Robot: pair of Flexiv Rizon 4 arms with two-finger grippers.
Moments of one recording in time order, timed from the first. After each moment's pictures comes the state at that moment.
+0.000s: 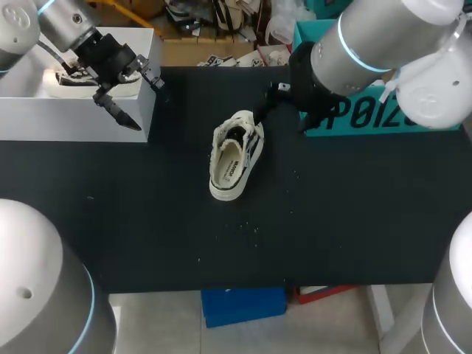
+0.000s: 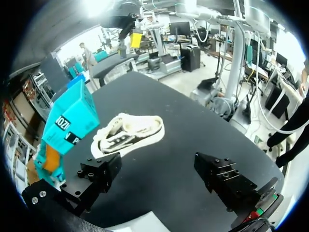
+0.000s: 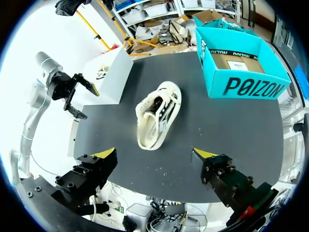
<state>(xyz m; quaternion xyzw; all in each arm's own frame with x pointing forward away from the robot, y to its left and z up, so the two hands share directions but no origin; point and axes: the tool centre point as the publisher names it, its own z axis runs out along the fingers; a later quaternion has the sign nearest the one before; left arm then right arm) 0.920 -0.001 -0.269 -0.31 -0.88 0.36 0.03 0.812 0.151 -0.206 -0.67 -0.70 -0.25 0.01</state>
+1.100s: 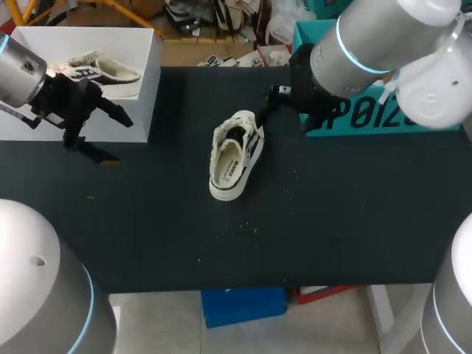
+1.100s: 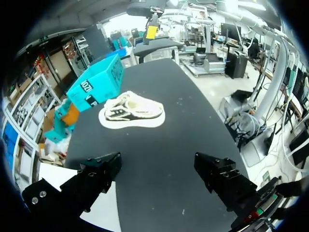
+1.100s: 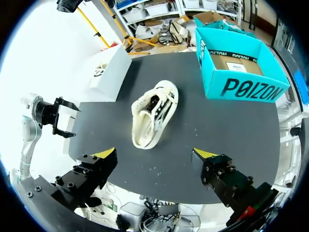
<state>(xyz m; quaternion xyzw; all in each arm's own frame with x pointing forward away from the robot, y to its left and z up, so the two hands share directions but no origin) 0.853 0.053 -0.281 -0.10 -0.93 0.34 -0.07 0.812 0.143 -0.213 -0.65 -0.72 -0.23 -0.01</state>
